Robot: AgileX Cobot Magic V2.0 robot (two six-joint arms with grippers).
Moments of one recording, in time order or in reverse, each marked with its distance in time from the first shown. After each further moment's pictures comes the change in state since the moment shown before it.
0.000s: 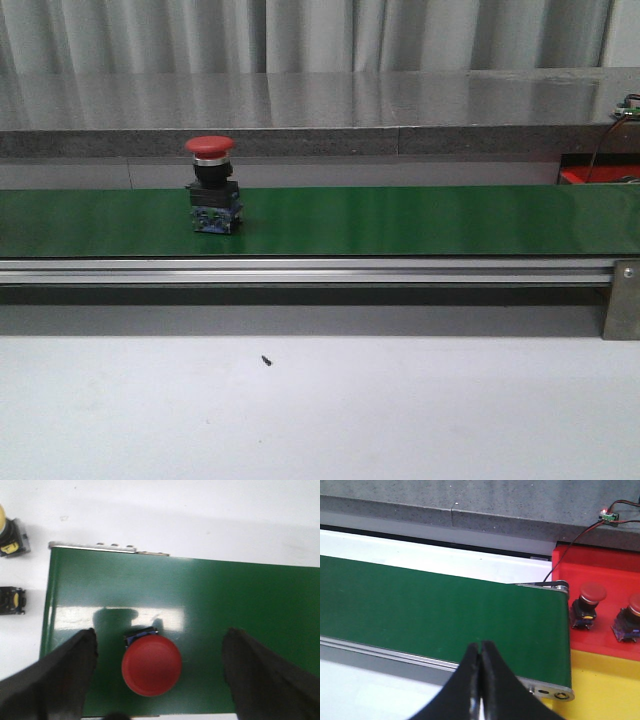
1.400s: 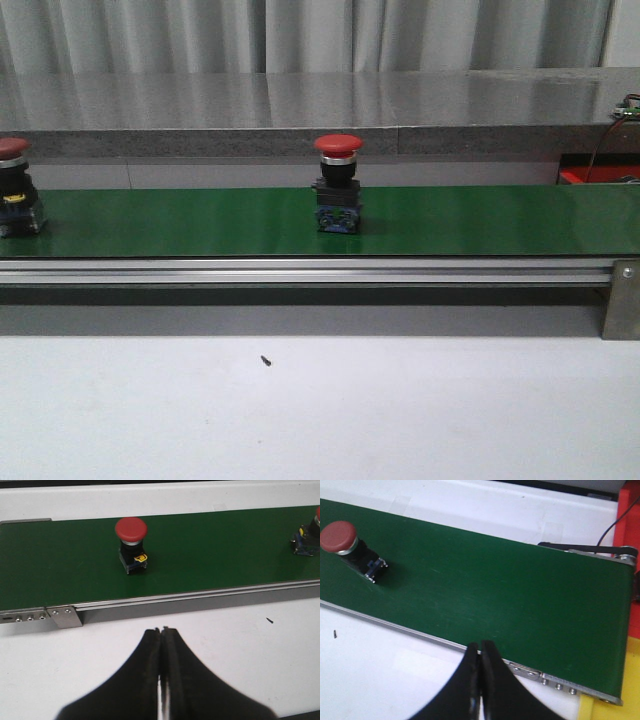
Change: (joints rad) left arm -0.152 -1.002 0.737 -0.046 -0.126 0.010; right arm 0.014 0.473 -0.461 0.026 0.397 0.000
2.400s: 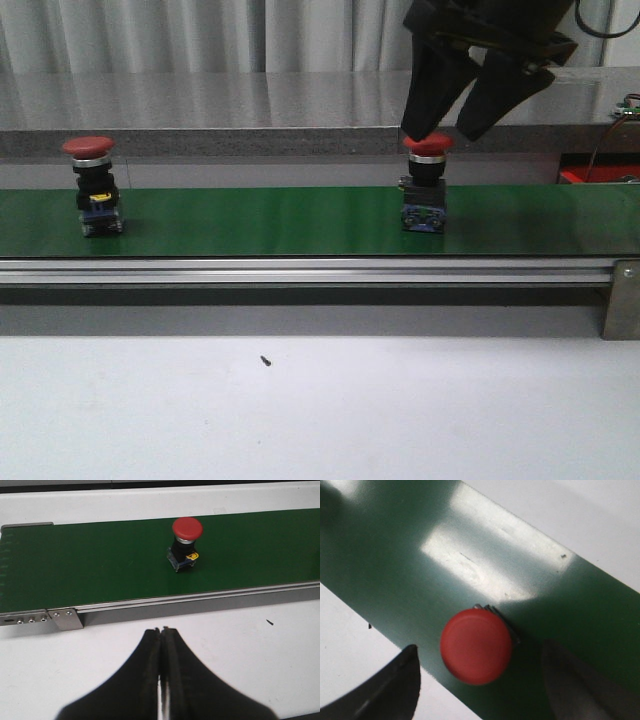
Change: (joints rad) left arm 0.000 -0.009 0.001 -0.001 0.000 0.002; right arm 0.189 0.646 -0.557 0.017 0.264 -0.078
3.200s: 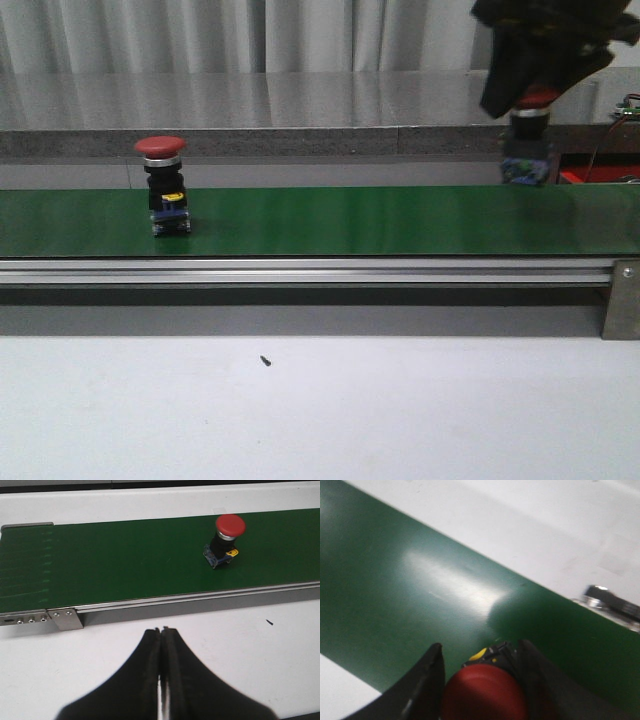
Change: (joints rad) left arm 0.000 0.000 0.000 0.000 0.000 0.000; right arm -0.166 -0.041 -0.012 -0.034 -0.009 0.000
